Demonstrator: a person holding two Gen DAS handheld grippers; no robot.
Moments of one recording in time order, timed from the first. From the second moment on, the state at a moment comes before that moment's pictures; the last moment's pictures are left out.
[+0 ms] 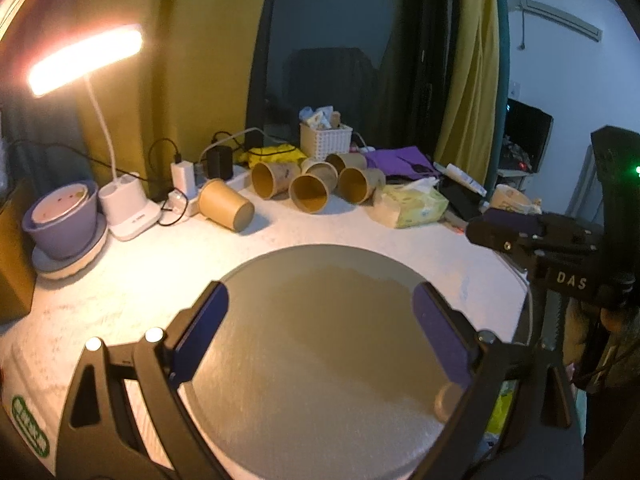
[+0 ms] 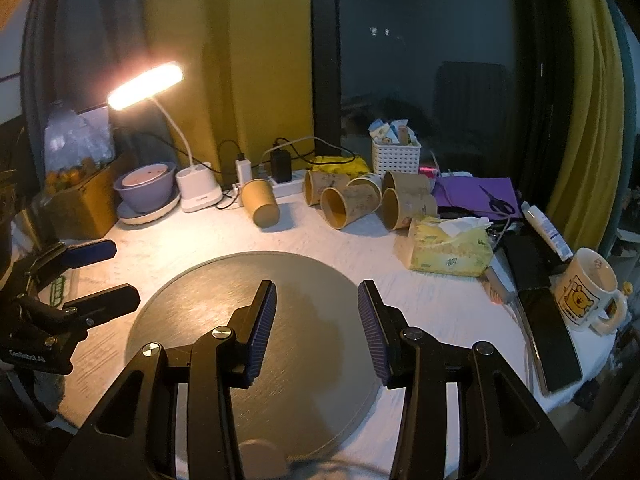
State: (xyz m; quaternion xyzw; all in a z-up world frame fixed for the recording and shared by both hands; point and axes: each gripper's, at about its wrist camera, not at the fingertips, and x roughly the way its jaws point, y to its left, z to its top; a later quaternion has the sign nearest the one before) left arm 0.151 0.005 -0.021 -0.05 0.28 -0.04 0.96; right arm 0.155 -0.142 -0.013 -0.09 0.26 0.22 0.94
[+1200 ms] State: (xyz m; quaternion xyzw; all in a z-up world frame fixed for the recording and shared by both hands) left arm 0.388 -0.012 -0.055 0.00 0.33 -0.06 0.94; right arm 0.363 -0.159 -0.040 -0.09 0.30 0.21 0.93
